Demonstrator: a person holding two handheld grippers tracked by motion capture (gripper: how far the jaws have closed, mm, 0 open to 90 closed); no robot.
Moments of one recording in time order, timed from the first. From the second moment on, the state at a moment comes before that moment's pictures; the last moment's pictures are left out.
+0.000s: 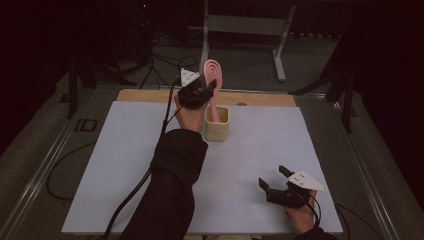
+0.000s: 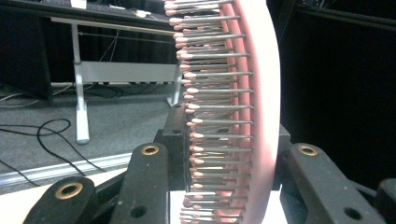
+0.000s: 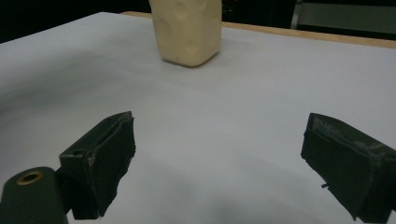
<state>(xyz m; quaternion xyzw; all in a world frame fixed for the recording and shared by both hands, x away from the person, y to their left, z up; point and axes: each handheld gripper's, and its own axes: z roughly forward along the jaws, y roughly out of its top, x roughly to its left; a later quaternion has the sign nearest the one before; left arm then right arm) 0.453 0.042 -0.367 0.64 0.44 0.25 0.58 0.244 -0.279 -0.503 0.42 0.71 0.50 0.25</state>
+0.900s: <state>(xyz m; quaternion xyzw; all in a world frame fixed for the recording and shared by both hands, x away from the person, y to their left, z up) 0.449 0.035 -0.396 0.65 0.45 0.24 0.57 0.244 -0.277 -0.503 0.42 0.72 0.50 0.25</state>
